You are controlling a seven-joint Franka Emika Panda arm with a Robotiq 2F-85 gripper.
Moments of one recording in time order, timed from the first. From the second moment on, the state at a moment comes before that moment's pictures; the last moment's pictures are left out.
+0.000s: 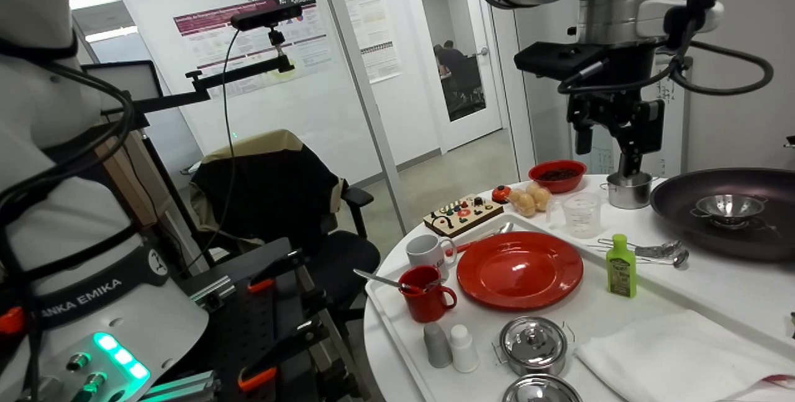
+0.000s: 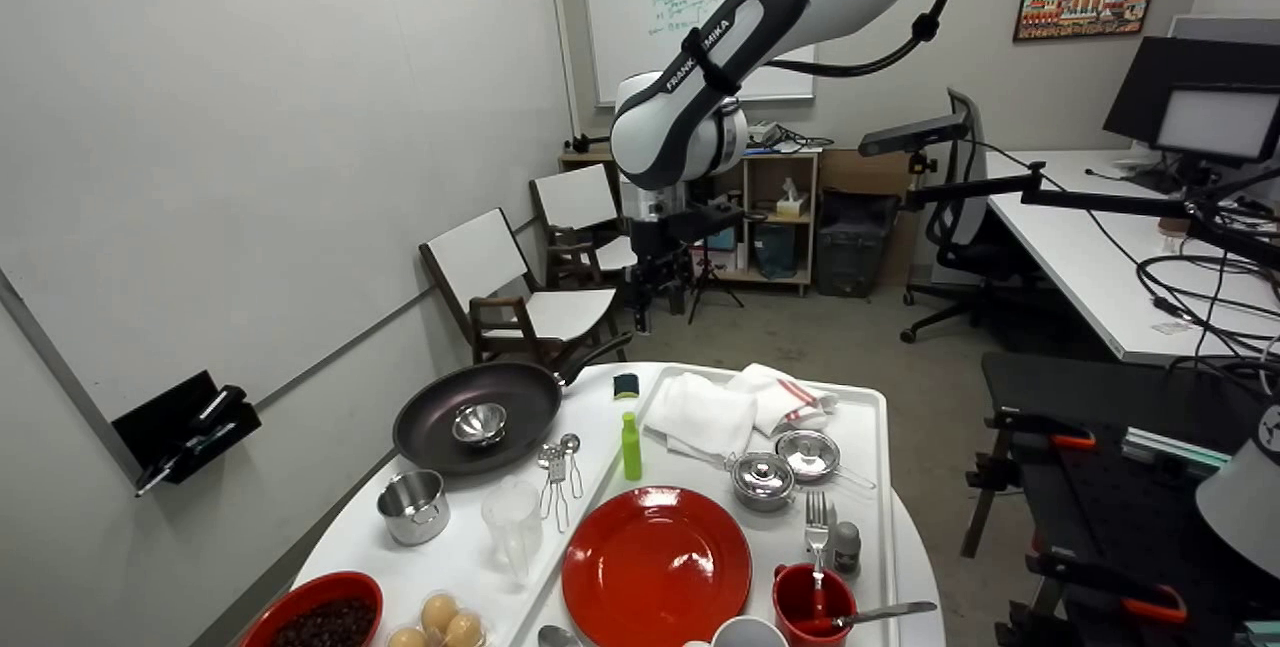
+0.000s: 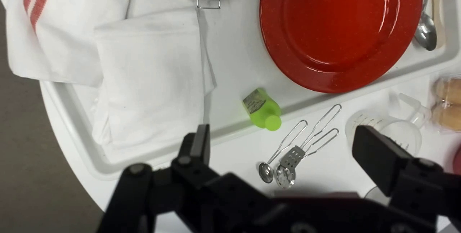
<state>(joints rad) -0.24 0.68 -0.05 -1.65 0.17 2.25 -0.09</state>
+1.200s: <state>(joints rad) -0.30 0.82 -0.10 -1.56 0.16 2.29 -0.09</state>
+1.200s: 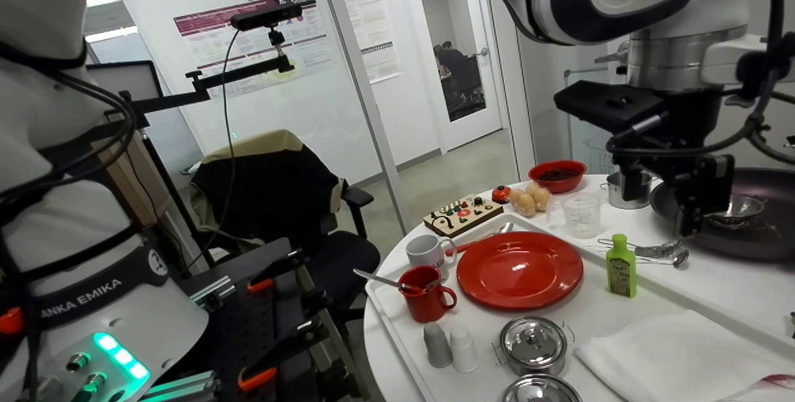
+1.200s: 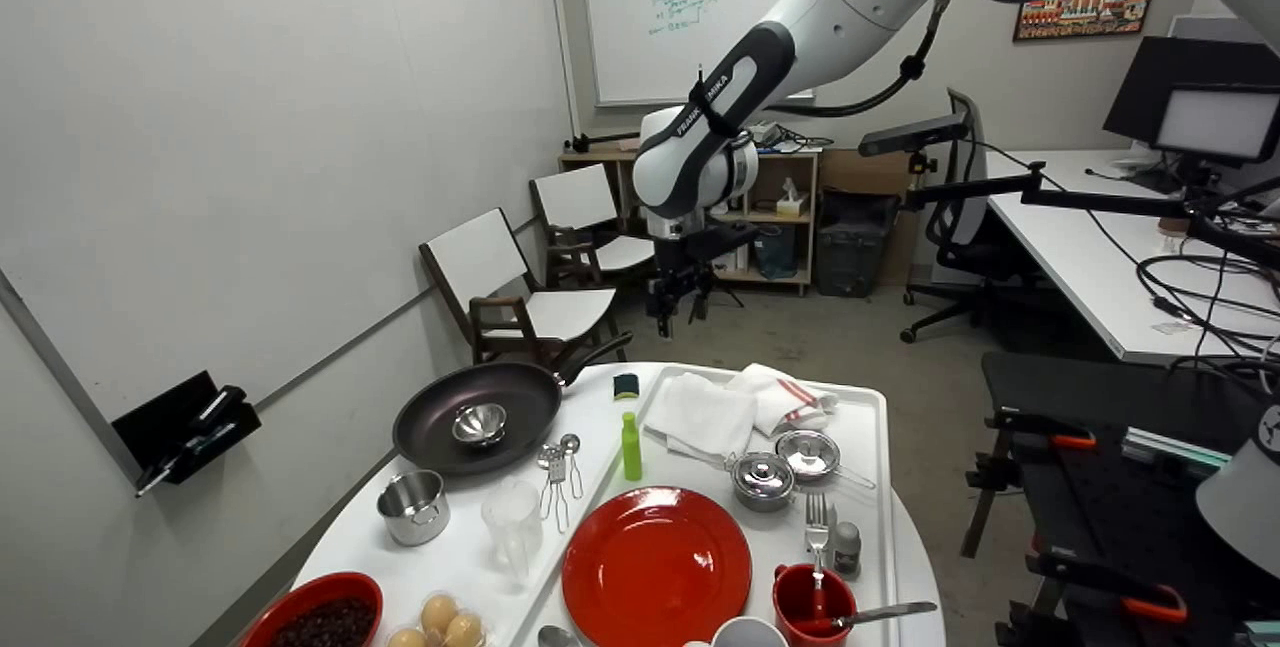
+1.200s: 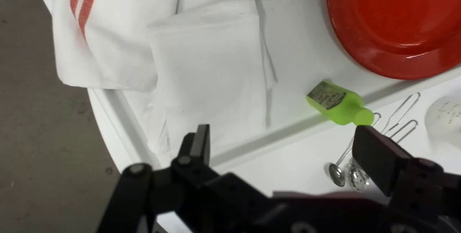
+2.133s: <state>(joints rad) -0.31 1.10 -0.12 -1.36 0.03 2.32 -0.11</state>
